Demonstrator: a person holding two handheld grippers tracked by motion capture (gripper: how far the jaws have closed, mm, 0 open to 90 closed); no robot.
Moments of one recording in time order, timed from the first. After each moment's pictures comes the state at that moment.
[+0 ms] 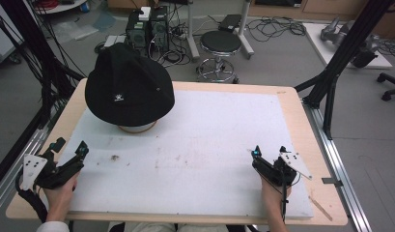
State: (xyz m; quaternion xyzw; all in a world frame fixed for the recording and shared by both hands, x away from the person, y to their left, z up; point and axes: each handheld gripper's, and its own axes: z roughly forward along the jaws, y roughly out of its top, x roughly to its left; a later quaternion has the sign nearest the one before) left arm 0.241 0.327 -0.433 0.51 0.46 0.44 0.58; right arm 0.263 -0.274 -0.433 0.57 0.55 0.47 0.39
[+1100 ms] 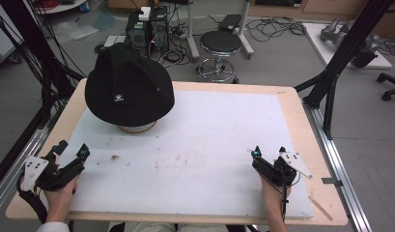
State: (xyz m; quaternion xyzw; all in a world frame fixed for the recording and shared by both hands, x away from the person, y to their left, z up) left arm 0.239 0.329 -0.438 0.52 0.47 0.42 0.58; right arm 0.263 -0.274 -0.434 0.58 0.55 0.47 0.38
